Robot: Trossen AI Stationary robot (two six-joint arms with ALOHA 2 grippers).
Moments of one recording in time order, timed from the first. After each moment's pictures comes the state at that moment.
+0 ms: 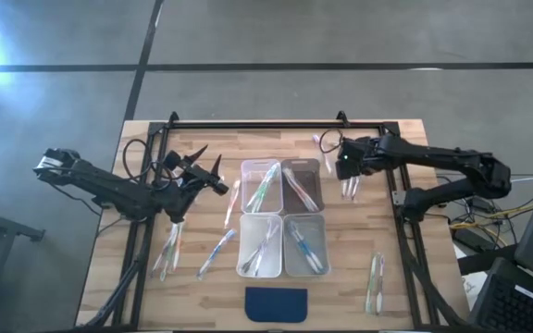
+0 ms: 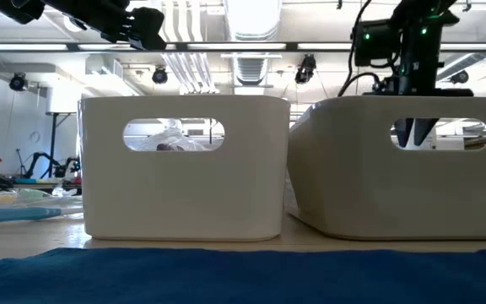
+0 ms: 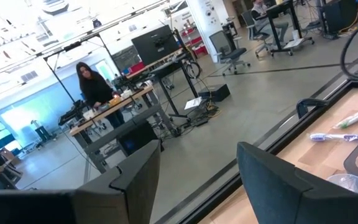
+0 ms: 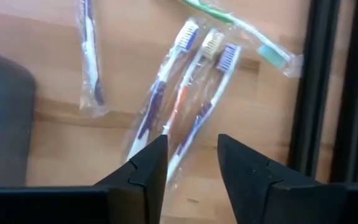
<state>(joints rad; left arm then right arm) -0.25 1.08 0.55 0.68 -1.35 0.52 -0.41 1.23 0.87 -1.07 0.33 1.00</state>
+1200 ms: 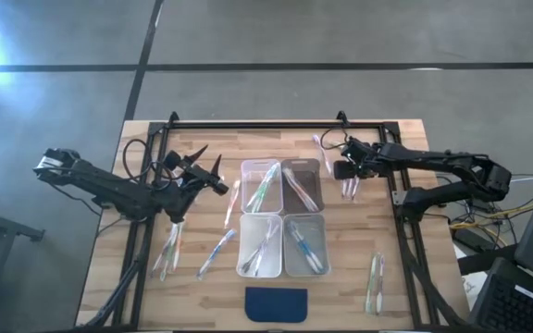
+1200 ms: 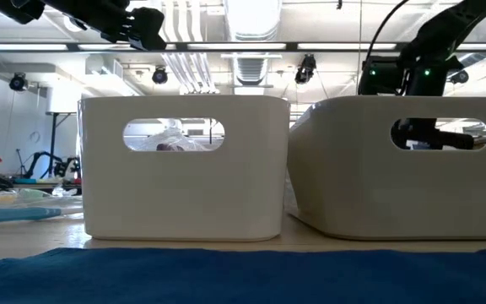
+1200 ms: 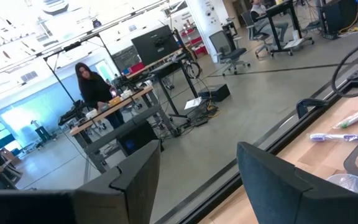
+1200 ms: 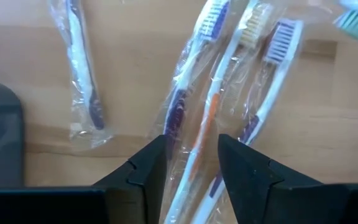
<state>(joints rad) -0.25 1.08 0.55 0.68 -1.35 0.52 -0.55 1.23 0.61 -0.66 0.18 0.96</state>
